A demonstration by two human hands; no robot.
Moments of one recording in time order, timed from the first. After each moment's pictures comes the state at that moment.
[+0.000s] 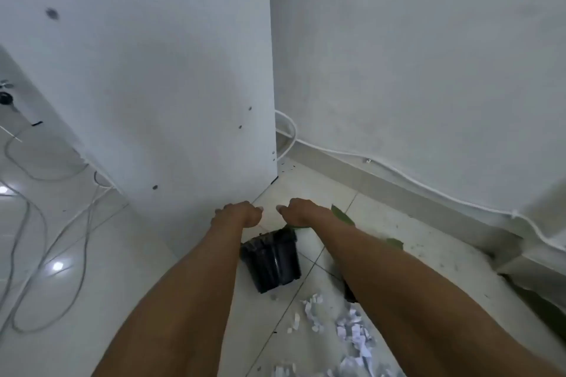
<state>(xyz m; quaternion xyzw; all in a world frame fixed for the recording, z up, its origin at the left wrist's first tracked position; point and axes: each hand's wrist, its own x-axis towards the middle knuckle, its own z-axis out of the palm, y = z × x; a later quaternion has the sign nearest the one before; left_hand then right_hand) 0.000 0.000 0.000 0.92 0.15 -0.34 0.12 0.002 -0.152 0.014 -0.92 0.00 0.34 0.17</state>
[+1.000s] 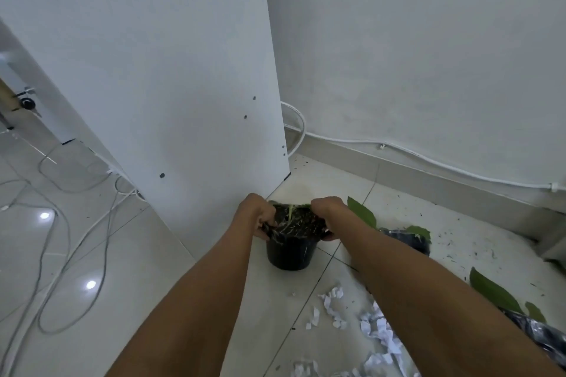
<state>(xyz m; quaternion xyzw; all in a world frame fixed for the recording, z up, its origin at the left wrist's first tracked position) -0.017 -0.017 -0.015 0.81 0.27 -0.31 0.41 -0.009 -0.177 -0.040 -0.78 0.27 0.26 0.50</state>
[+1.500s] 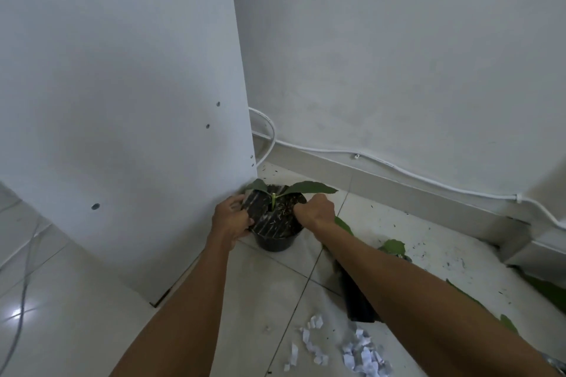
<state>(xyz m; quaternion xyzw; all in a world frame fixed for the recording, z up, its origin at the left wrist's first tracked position) 0.036 -0.015 -0.070 0.72 0.22 -0.08 0.65 0.042 -0.195 -0.068 -0.86 0.23 0.06 0.44</state>
